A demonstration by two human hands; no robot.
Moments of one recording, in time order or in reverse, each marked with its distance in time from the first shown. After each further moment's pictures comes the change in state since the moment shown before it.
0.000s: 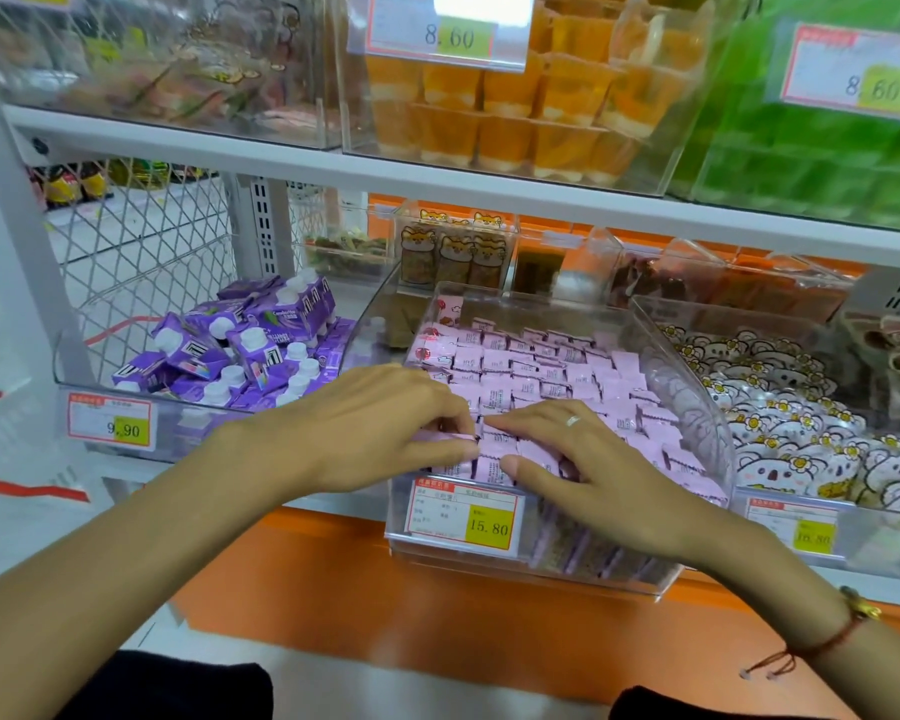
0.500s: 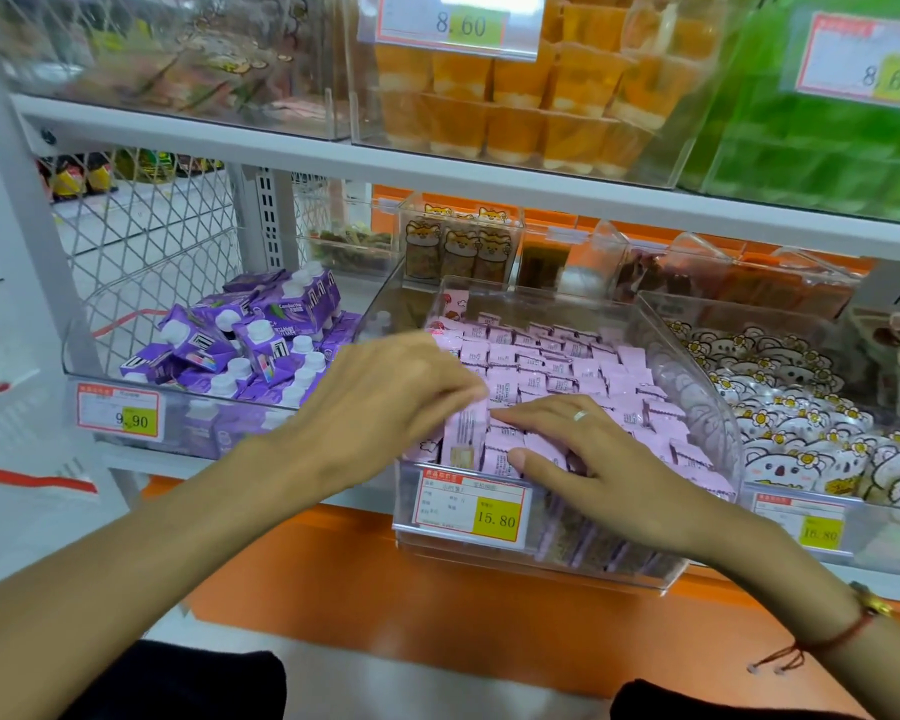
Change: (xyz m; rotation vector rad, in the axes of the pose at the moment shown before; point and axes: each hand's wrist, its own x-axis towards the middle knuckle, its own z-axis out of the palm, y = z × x) left_hand -0.002 0.005 0.006 0.072 0.475 0.070; right_hand -0.001 0.000 0.000 -0.006 -0.018 0.005
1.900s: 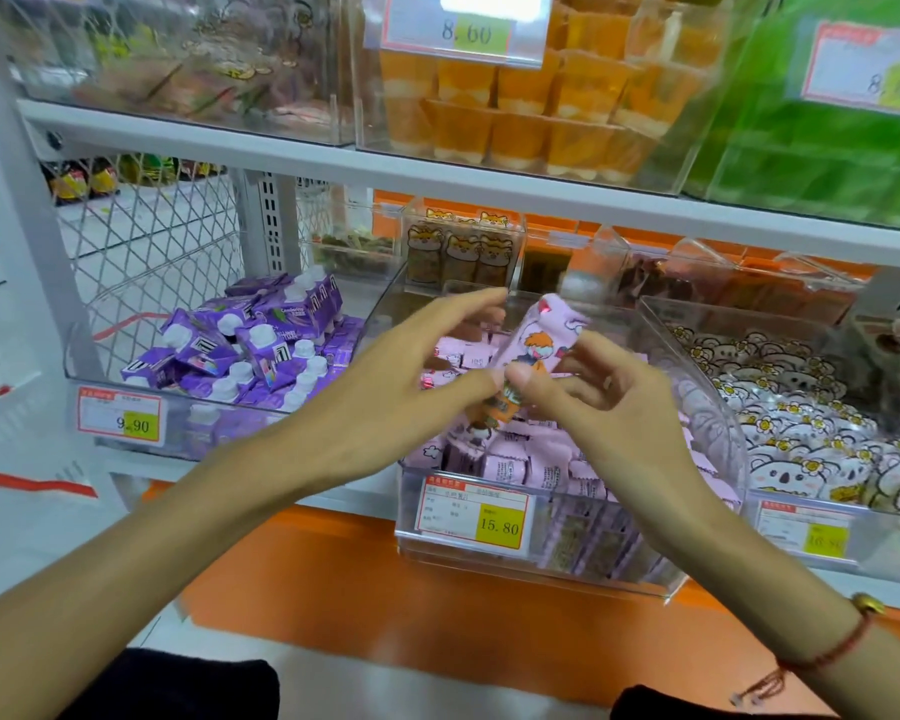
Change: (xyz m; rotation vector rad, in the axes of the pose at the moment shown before) left_hand 0.006 0.014 -0.018 -0.730 -0.073 -0.349; right_hand 0.008 -0.053 -0.016 0.831 0.517 0.101
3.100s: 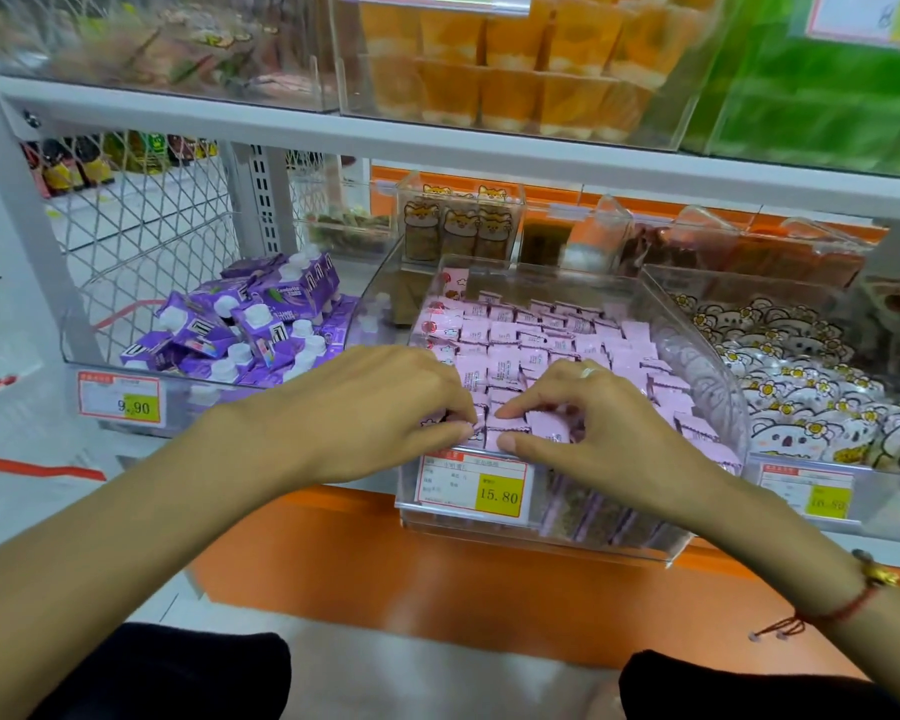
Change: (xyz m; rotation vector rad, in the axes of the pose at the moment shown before) left_hand -0.004 -0.015 -0.002 0.864 -0.355 0.192; right_hand 0.001 0.038 -0.023 -0.762 -0.355 -0.120
